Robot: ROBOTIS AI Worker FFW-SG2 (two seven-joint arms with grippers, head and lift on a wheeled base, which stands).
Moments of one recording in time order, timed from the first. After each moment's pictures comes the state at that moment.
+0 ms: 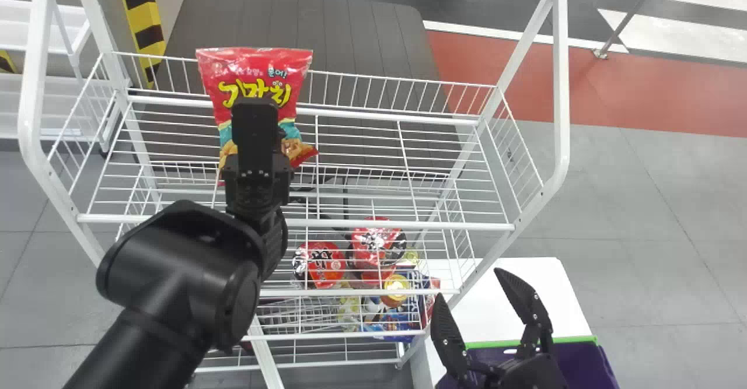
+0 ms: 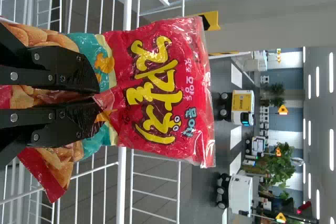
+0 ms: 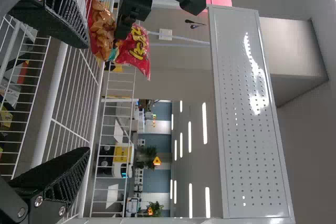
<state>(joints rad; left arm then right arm) -0.13 0.00 -0.50 -1.52 0.24 0.39 0.57 0.57 -0.18 0.00 -1.38 -0.26 -0.97 0.44</state>
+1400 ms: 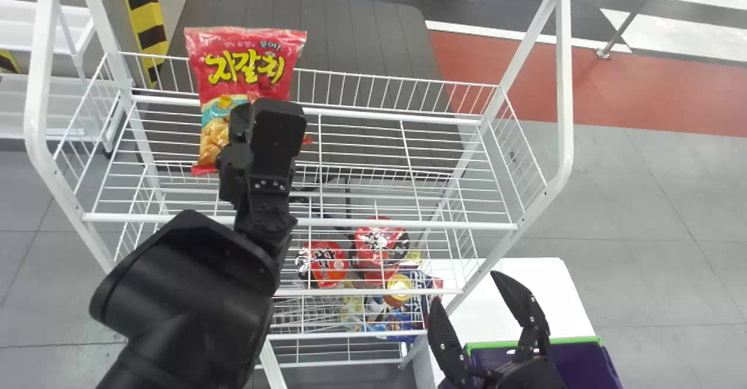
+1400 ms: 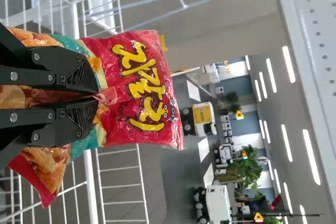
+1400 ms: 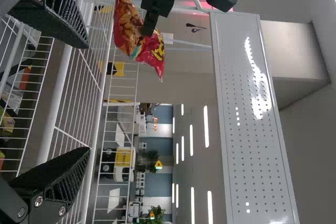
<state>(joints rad) -0.04 0.00 -0.53 -1.70 -0.09 0.44 0.60 0.58 -0.18 0.01 -1.38 -0.25 -0.97 0.44</state>
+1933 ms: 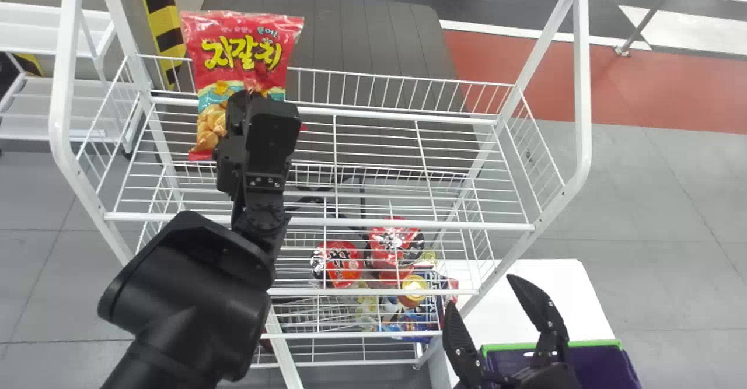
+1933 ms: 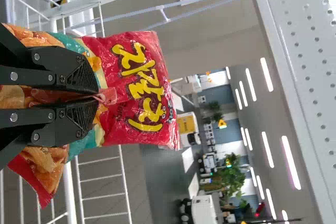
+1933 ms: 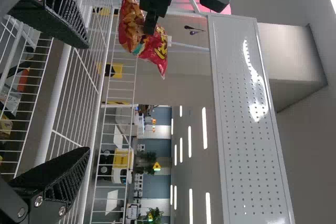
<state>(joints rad) -0.05 0.00 -0.45 -1.59 -0.13 0.24 0.55 0.59 -0.18 0.02 -1.39 -0.24 -0.98 0.44</state>
